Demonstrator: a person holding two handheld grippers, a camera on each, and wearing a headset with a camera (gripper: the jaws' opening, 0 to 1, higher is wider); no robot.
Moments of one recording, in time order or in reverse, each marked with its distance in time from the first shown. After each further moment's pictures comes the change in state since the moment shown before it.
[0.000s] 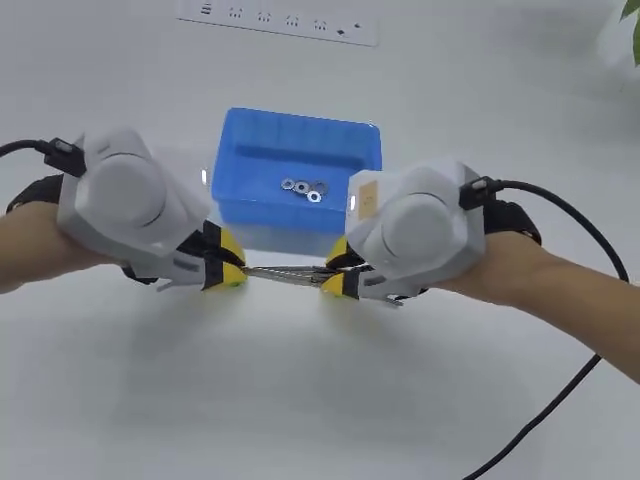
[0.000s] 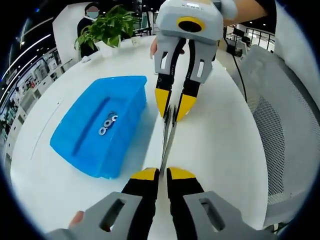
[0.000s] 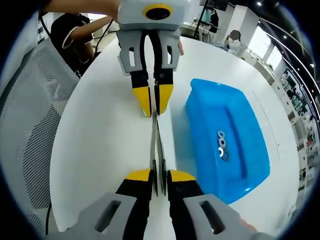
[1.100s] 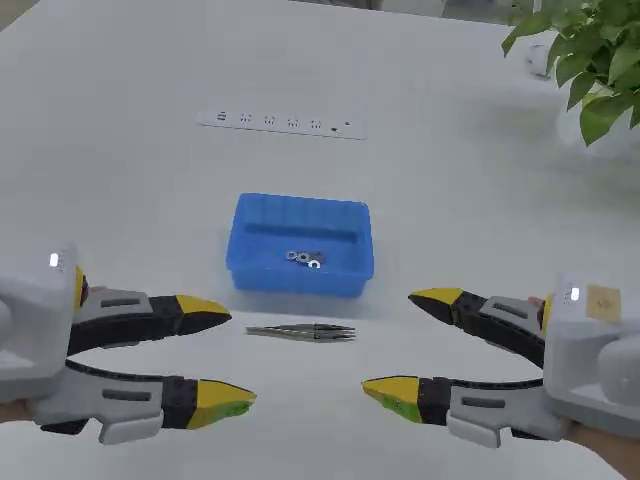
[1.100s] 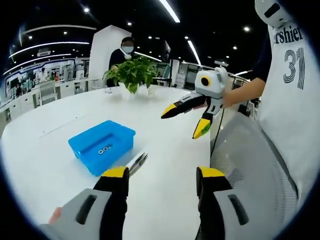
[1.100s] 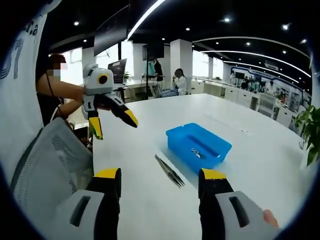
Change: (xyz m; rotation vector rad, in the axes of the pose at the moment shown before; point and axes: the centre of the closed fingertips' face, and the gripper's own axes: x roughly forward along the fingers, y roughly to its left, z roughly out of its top) left arm -0.095 -0.076 0.060 -0.276 -0.460 0.077; right arm -0.125 0.047 0.025 0.406 -0.559 -0.262
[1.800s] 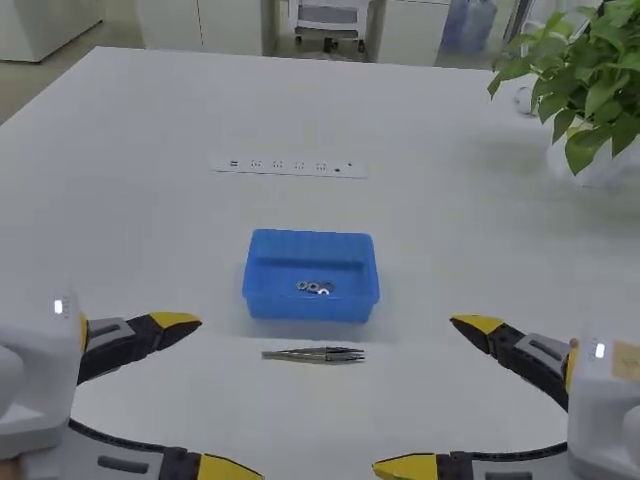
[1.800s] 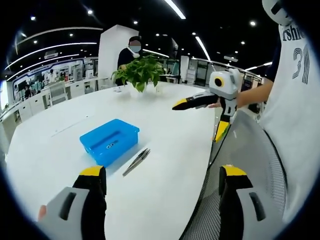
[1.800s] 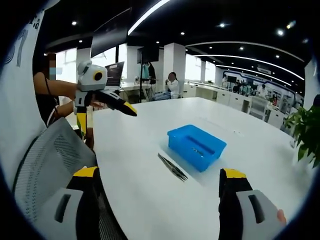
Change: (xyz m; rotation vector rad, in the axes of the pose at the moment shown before) left arm -0.024 -0.014 0.002 0.011 0.033 0.109; right arm -0.023 0.019 -0.003 -0.001 -0.017 -0.101
